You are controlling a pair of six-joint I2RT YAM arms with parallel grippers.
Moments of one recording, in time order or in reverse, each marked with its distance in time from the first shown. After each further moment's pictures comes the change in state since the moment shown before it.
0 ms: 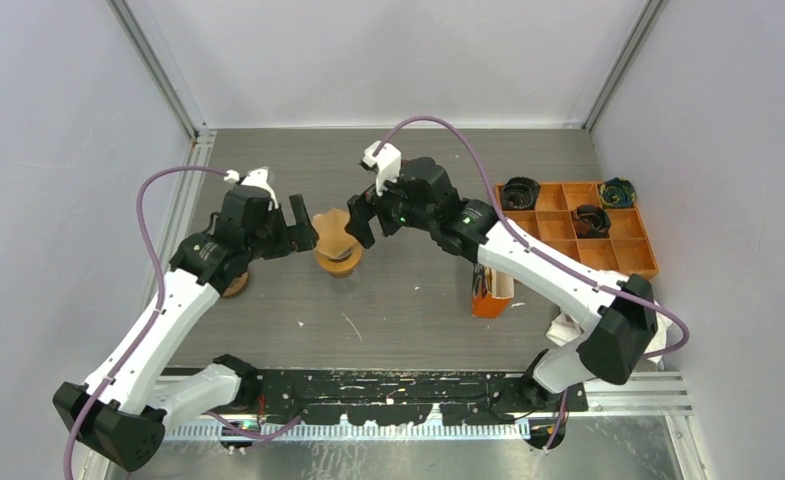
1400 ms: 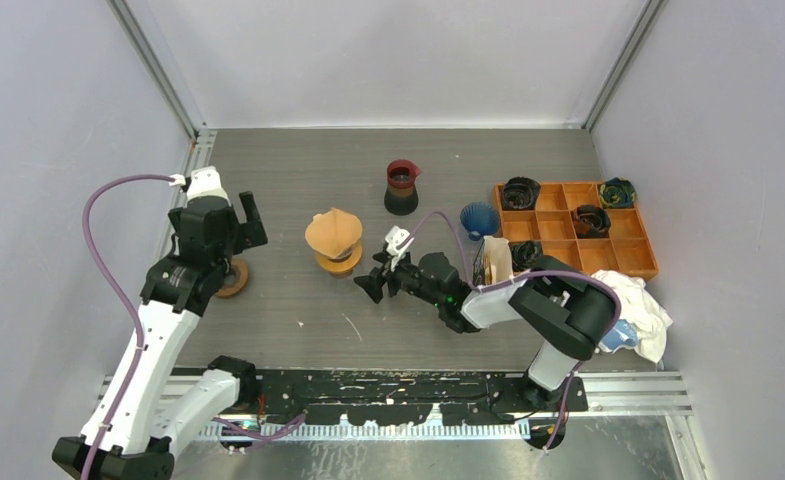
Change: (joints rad) left arm 0.177 -0.174 -0.060 0.058 -0.314 0.244; right arm 0.056 0.158 -0.837 1.260 0.009 -0.005
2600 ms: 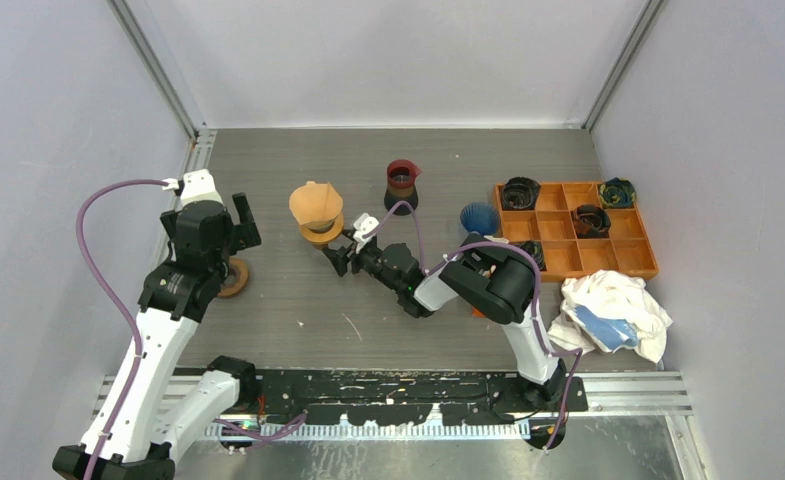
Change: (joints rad) left arm 0.013 -0.042 -0.030 0.029 -0.060 0.028; right arm 0.039 0.460 0.351 0.315 0.145 -0.057
